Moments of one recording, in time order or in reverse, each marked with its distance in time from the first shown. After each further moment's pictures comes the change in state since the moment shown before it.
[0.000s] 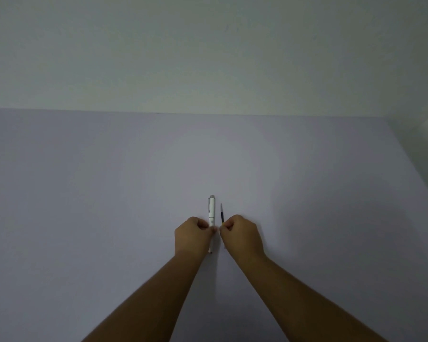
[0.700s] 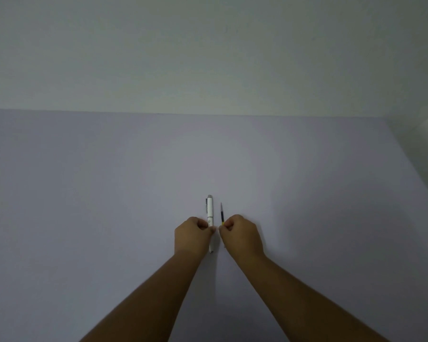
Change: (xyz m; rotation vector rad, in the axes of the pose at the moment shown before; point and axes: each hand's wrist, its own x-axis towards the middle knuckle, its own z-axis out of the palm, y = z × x) left_hand 0.001 -0.004 0.000 0.059 0.007 0.032; right_hand 0.001 0.005 0.004 0.016 0.011 -0.015
